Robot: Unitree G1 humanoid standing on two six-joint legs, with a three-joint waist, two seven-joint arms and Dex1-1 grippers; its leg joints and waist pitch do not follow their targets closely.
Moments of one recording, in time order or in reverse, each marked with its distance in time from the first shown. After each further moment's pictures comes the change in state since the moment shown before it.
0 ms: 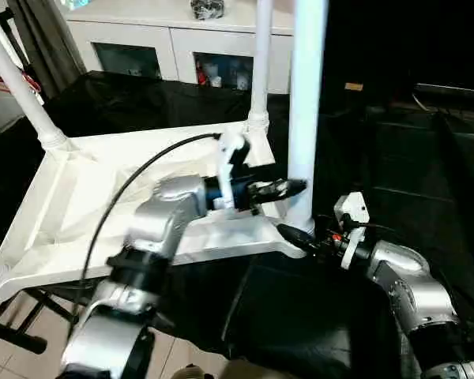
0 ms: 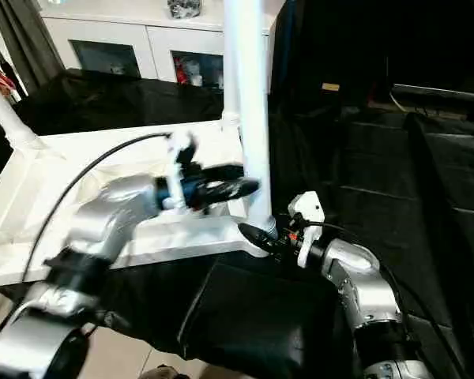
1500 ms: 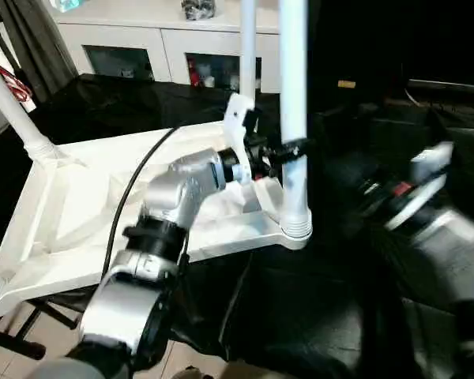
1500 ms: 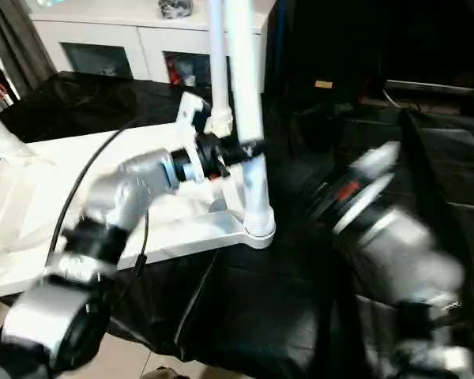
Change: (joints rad) left arm -0.189 -0.043 0.101 0.136 -0.058 0.144 0.239; right arm -0.100 -0.136 -0.292 -0.205 0.364 0.373 -0.026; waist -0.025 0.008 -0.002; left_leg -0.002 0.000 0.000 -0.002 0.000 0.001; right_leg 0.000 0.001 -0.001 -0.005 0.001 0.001
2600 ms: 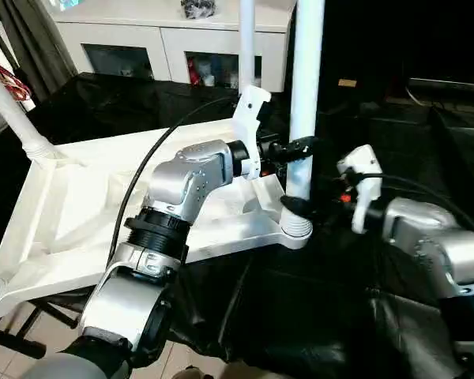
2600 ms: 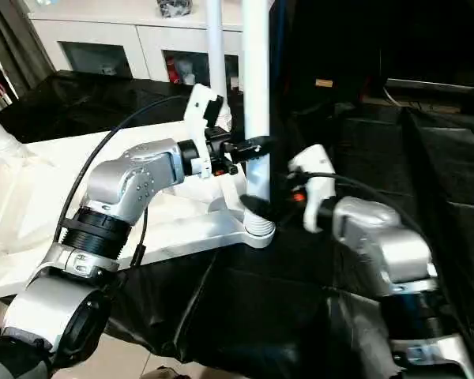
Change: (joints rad) left arm -0.007 0.007 -0.105 -0.115 0.053 0.053 0.051; right arm -0.024 -0.006 0.349 -0.165 -0.294 0.150 -0.202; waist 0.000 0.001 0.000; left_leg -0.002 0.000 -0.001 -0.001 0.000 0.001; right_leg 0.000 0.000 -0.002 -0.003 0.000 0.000
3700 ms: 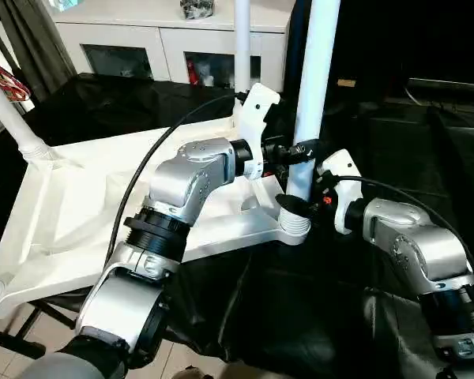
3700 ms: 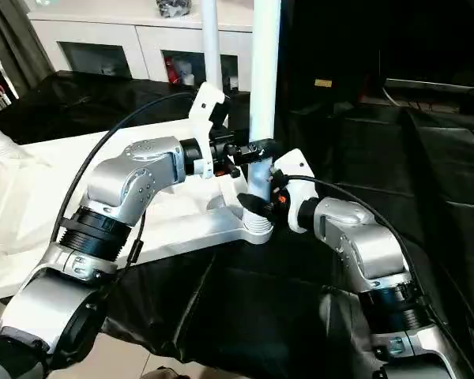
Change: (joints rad) left arm 0.004 0.020 -0.039 -0.032 0.024 -0.020 -0.013; right arm -0.037 0.043 0.041 0.058 -0.075 -0.007 -0.052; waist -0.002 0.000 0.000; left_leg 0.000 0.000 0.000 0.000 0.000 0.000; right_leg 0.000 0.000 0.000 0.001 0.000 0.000
